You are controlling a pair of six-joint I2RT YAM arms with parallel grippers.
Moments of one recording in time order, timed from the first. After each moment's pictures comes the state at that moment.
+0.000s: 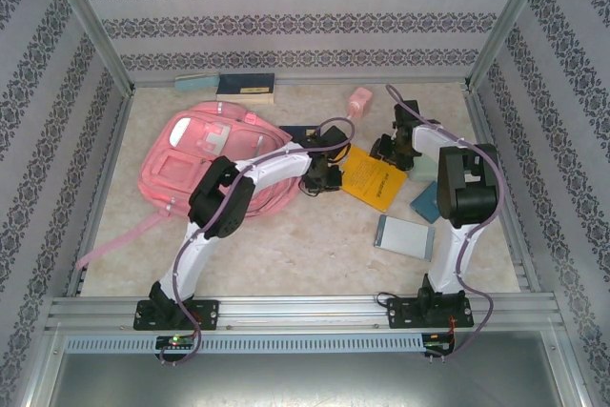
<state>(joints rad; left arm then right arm) -0.73 2.33 1.89 -0.81 0.12 -0.82 0.06 1.96 1.28 -0.54 -0.20 0.47</state>
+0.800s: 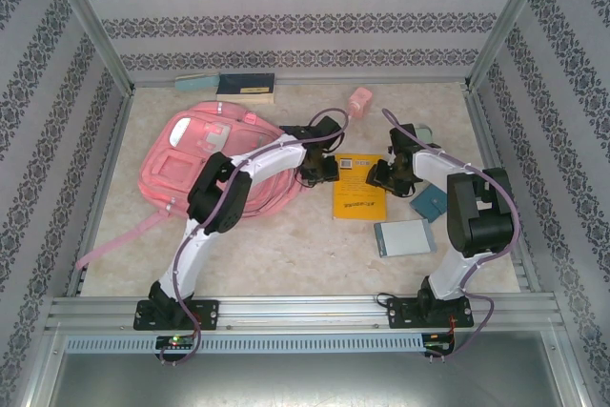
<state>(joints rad) -0.68 2.29 1.85 -0.77 0.17 -0.80 0.13 1.74 1.00 -0.55 -0.23 0.51</state>
